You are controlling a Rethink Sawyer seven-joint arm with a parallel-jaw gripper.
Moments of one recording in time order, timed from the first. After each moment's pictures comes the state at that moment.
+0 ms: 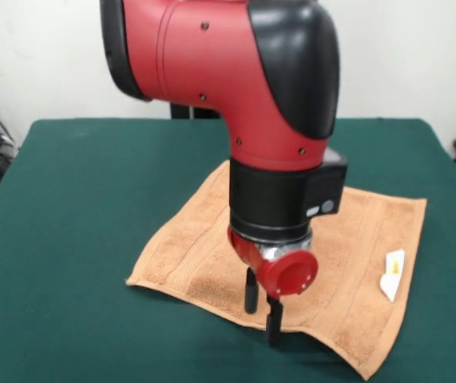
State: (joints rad) arm -0.09 -0.26 -0.12 1.15 0.23 0.45 2.67
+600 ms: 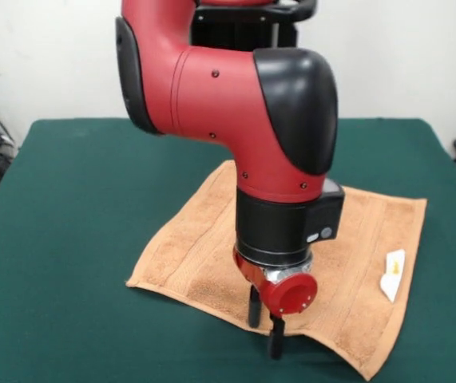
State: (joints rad) arm -0.08 -0.20 -0.13 1.15 0.23 0.39 2.67
